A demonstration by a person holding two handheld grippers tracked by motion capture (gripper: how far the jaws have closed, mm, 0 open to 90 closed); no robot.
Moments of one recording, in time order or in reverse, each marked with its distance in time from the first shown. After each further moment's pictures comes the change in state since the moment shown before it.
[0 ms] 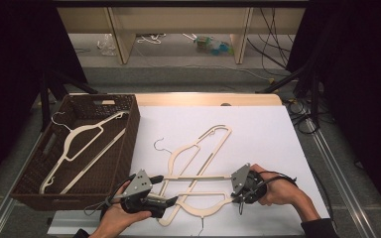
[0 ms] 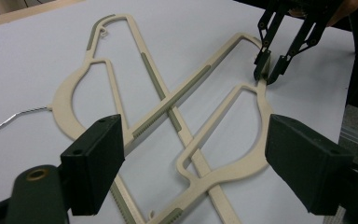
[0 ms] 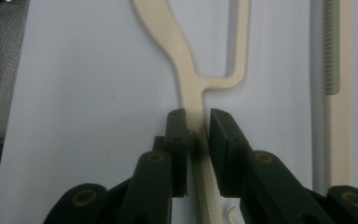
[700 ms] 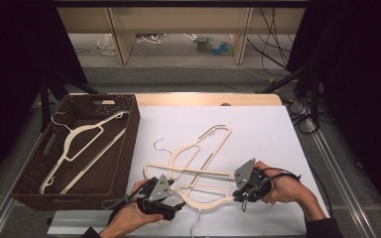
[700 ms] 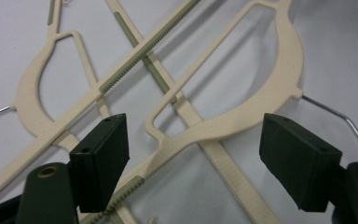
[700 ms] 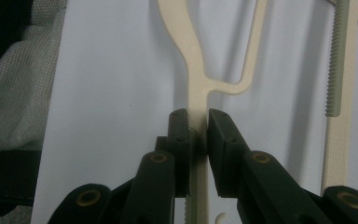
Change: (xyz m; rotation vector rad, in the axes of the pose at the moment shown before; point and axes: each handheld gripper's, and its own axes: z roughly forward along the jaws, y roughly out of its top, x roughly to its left) left arm -0.007 -0.009 0.043 0.183 0.009 0.221; right arm 0.000 0.002 -0.019 -0.039 0.027 0.027
